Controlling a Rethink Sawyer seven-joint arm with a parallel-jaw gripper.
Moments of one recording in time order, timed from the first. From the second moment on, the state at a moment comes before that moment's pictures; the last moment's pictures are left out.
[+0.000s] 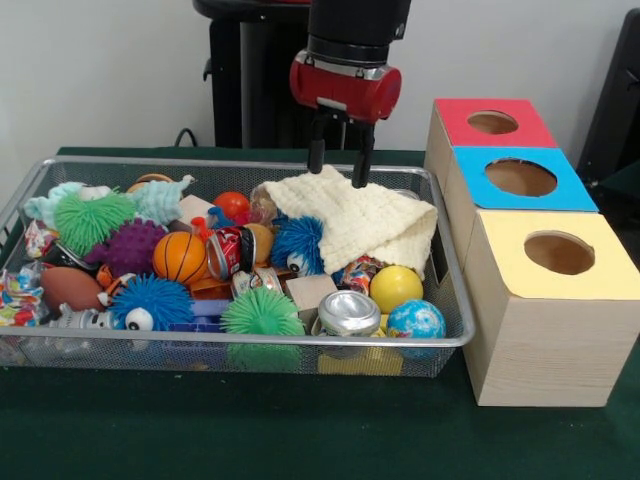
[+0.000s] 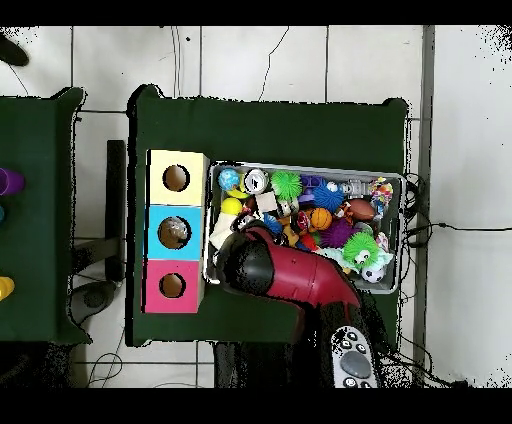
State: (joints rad) arm -0.21 -0.75 -0.06 1.88 0.00 0.24 2.14
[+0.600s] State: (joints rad) arm -0.43 -0.76 0.07 1.82 -0.12 0.33 2.14
